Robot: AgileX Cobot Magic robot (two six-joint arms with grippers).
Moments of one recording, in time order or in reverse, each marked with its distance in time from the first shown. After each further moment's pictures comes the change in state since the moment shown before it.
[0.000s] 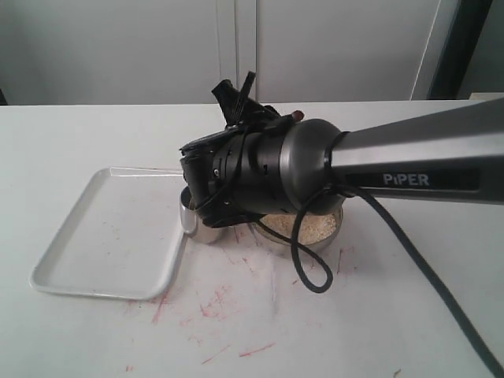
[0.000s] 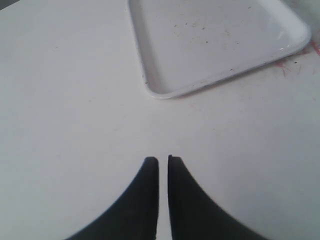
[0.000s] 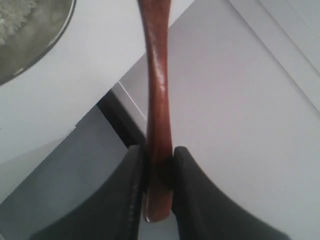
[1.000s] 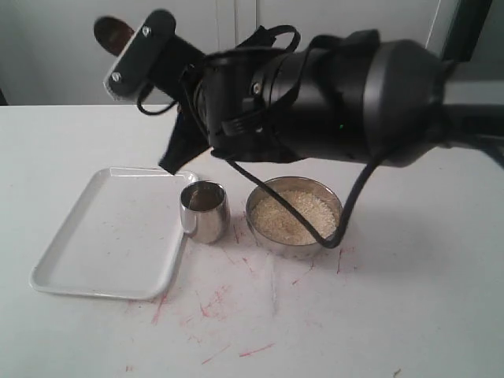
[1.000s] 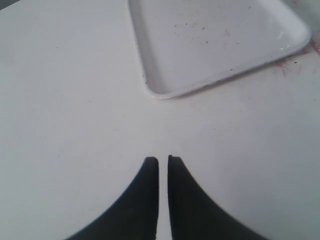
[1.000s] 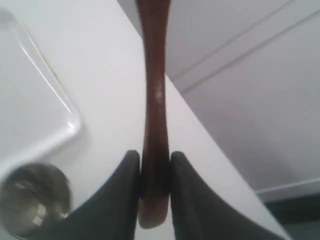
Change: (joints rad) left arm 0.000 0.000 0.000 0.000 0.000 0.000; right arm 0.001 -0.189 -0.032 0.193 -0.462 1.124
